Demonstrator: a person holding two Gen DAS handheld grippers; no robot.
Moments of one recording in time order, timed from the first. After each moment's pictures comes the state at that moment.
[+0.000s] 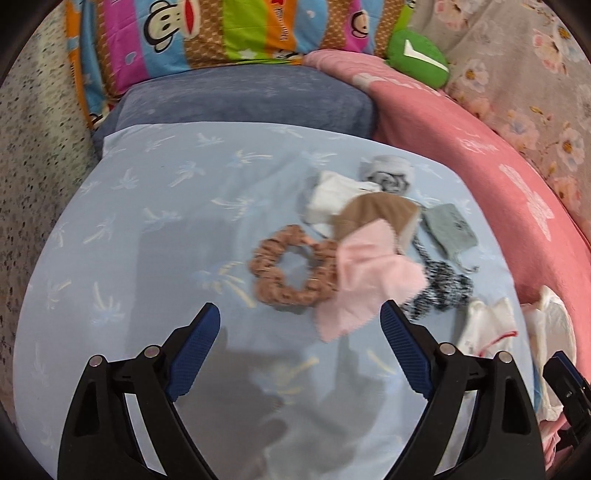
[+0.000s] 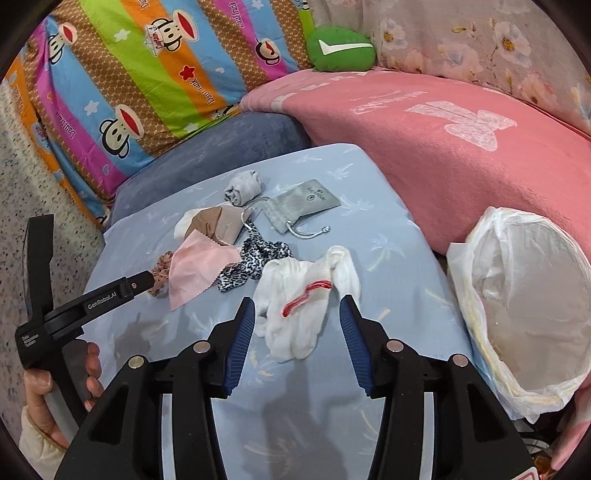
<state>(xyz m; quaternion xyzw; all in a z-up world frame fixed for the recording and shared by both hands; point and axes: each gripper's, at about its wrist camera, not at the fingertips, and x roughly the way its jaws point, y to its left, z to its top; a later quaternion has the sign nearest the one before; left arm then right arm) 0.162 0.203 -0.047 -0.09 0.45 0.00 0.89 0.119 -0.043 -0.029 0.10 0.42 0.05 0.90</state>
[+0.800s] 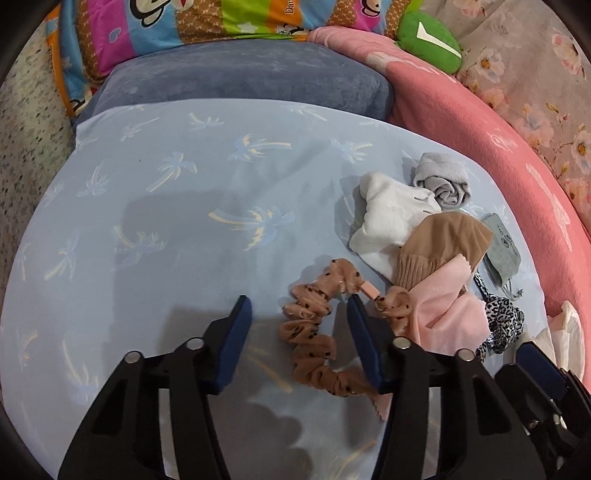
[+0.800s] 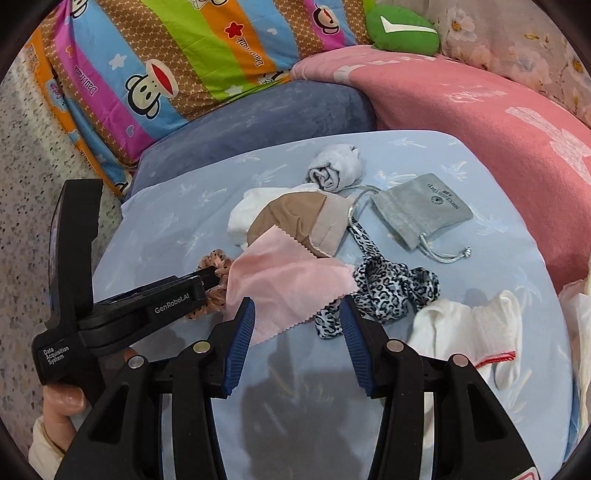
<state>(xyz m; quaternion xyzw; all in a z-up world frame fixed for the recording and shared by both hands) 0.222 0.224 -0.082 -0.09 0.48 -0.02 0.87 0.207 0.069 -0.066 0.07 0.45 0.12 0.88</state>
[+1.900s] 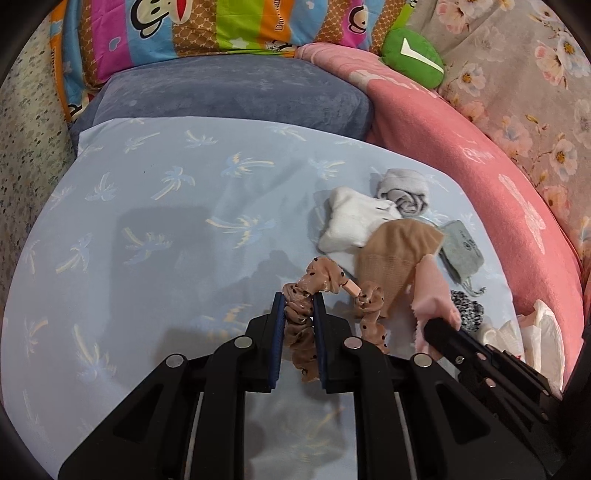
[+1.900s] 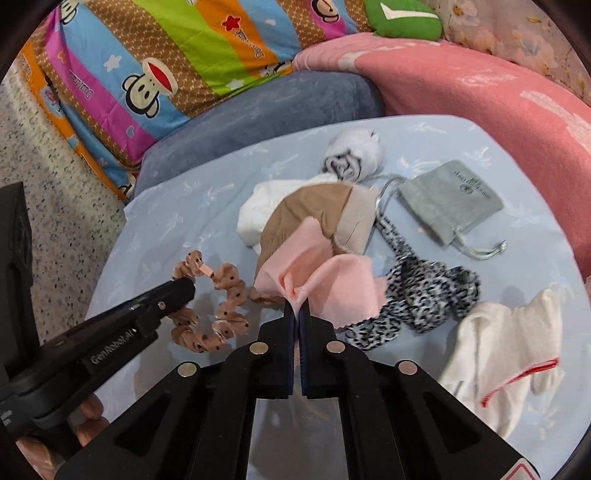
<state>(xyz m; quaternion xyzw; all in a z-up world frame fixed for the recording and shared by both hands) 0.196 0.221 -0.050 -0.12 0.46 -0.05 0.88 0.216 0.074 -0.064 0.10 0.45 0.12 0.88</state>
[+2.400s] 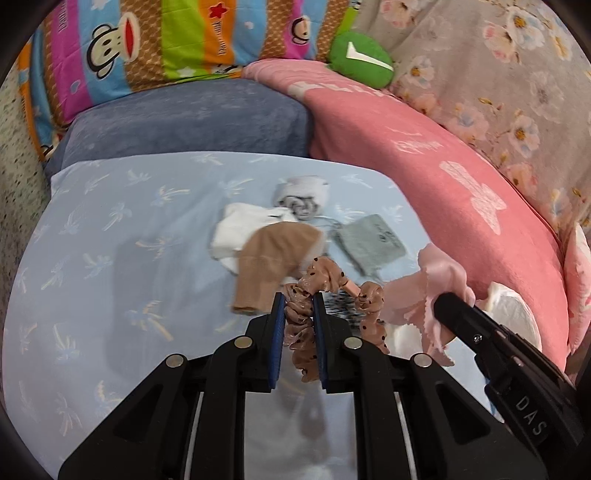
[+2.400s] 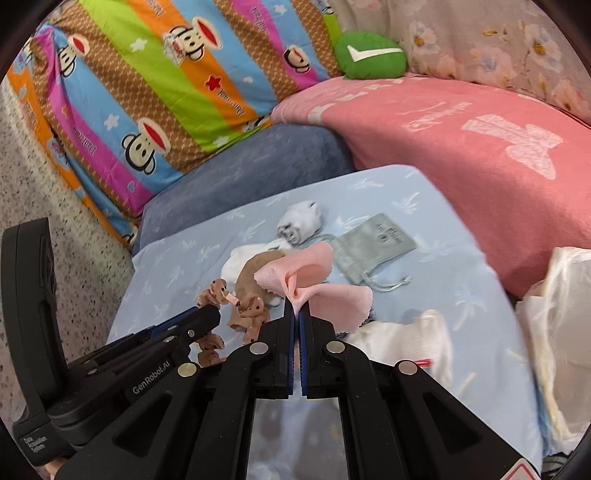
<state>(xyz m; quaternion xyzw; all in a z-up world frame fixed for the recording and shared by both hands) 0.174 0.141 -0.008 -0.08 0.43 -0.11 0.89 0.175 -0.013 0.000 0.14 0.39 0.09 0.91</state>
